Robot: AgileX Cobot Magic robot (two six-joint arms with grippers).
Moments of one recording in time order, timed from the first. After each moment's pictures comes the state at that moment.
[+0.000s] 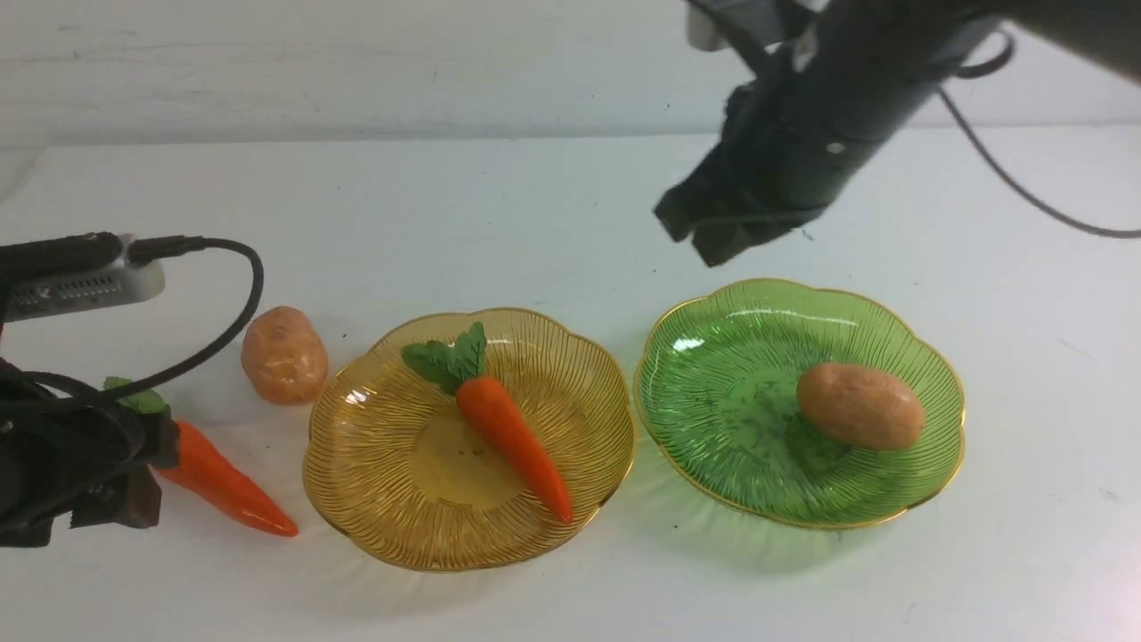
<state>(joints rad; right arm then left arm) 0.52 0.97 -1.05 0.14 1.17 -0.04 -0.06 1.36 -0.90 0.12 0.81 -0.79</state>
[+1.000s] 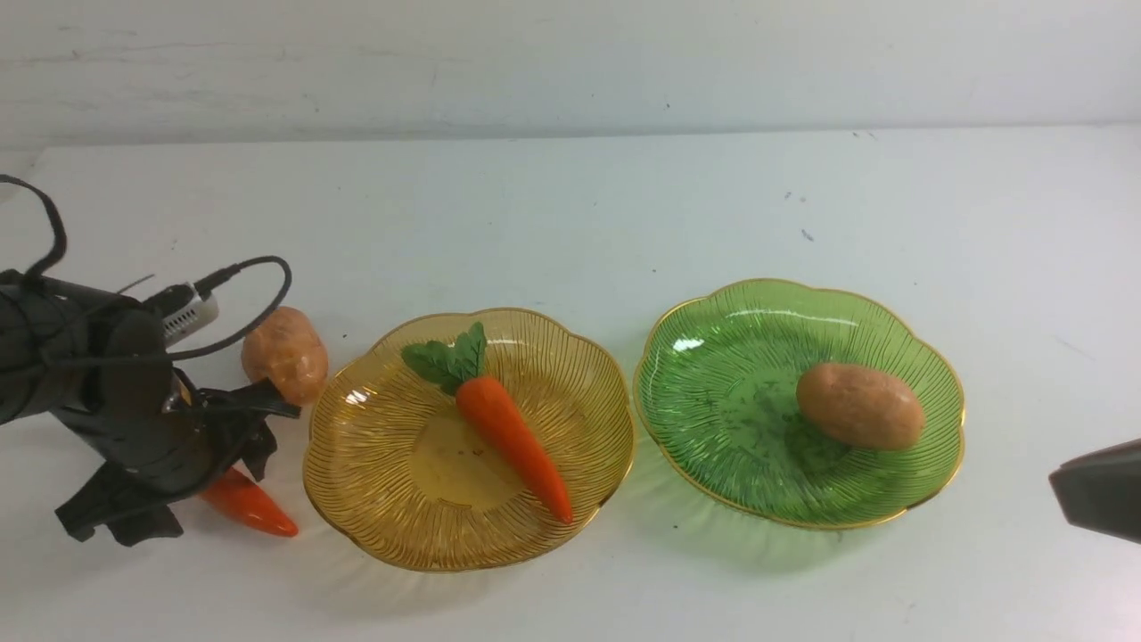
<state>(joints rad) 0.52 0.85 -0.98 0.15 1.17 -0.03 -0.06 1.77 -0.92 0.18 0.63 -0.79</state>
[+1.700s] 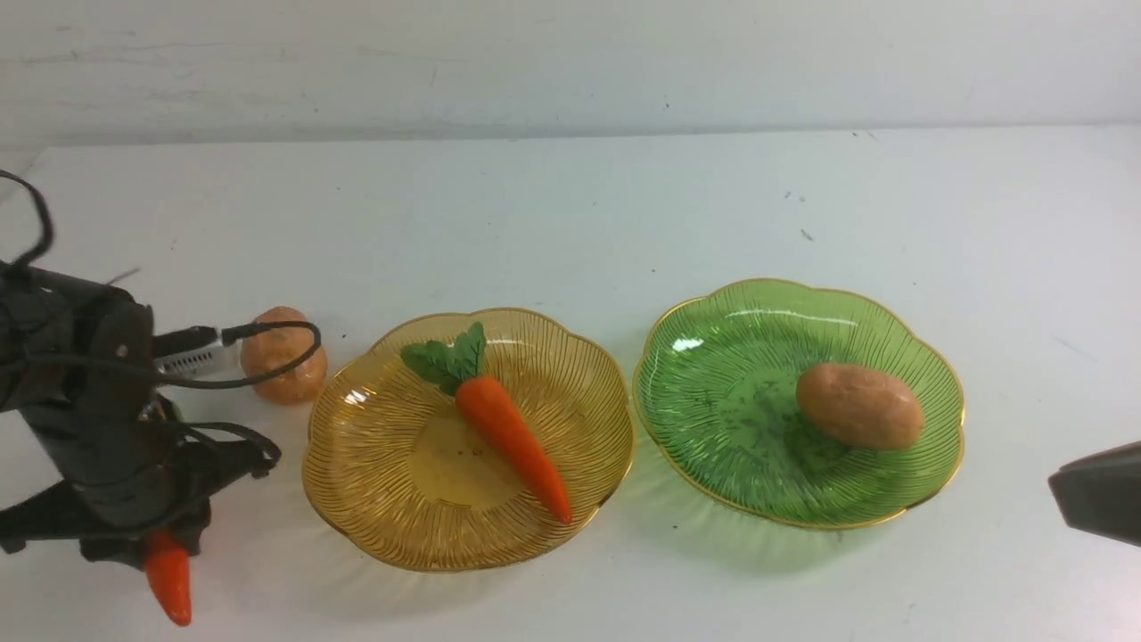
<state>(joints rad) 0.52 0.85 -0.98 0.15 1.13 -0.03 -0.32 1.58 -1.00 -0.26 0.63 -0.46</state>
